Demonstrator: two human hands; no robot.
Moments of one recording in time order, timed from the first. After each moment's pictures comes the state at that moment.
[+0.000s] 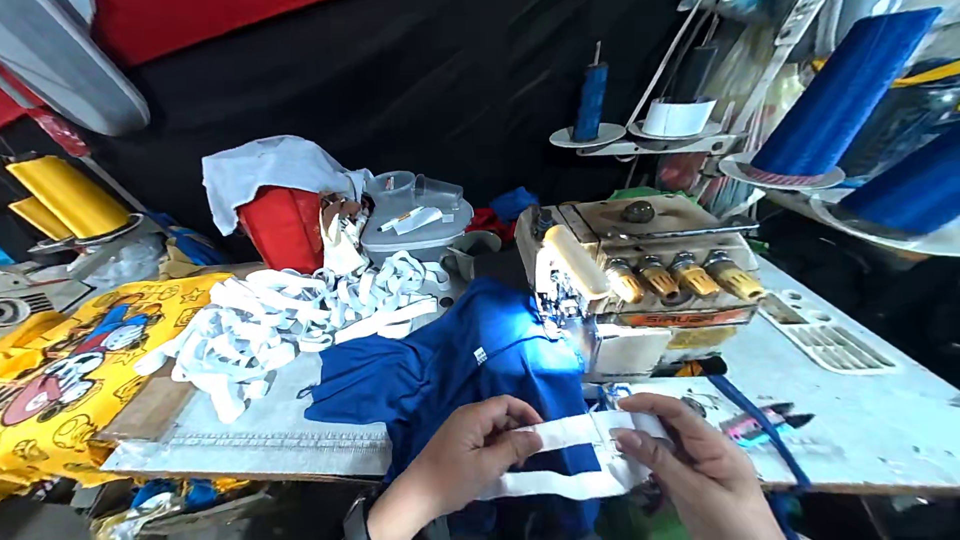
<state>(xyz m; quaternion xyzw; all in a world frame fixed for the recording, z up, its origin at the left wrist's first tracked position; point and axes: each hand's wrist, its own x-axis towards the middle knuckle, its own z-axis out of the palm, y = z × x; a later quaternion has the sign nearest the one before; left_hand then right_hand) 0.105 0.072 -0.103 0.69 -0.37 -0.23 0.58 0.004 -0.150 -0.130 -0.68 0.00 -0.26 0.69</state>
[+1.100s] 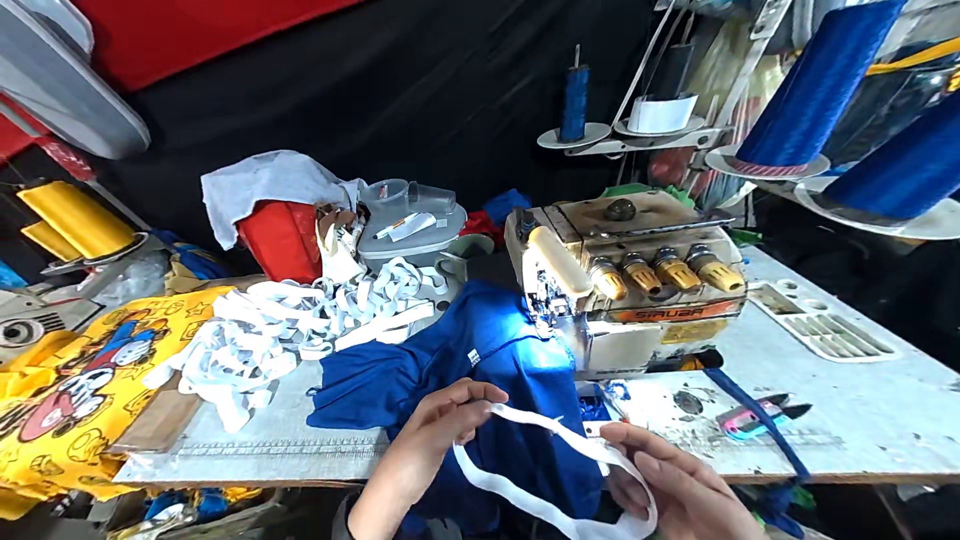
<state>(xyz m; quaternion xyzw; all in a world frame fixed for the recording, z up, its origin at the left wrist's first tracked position) 0.118 0.089 -0.114 0.60 -0.30 -0.21 0.71 -0.010 -0.163 -0.162 -0.52 -0.06 -0.06 0.85</state>
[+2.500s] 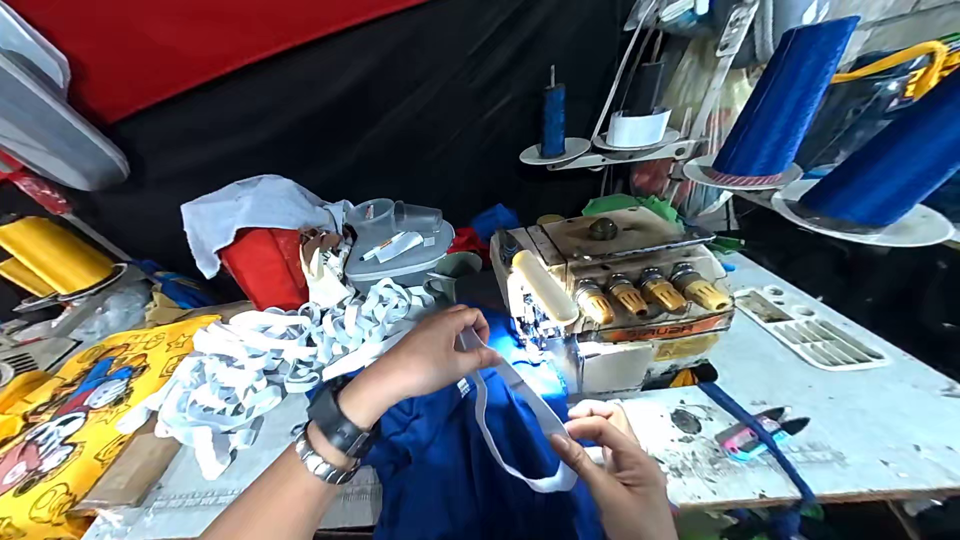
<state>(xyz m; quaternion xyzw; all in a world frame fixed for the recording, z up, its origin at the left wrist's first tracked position) 0.192 0.048 -0.013 0.84 -0.42 -0.12 0.33 0.042 -0.115 -0.162 -0.69 0.03 -0.35 0.63</state>
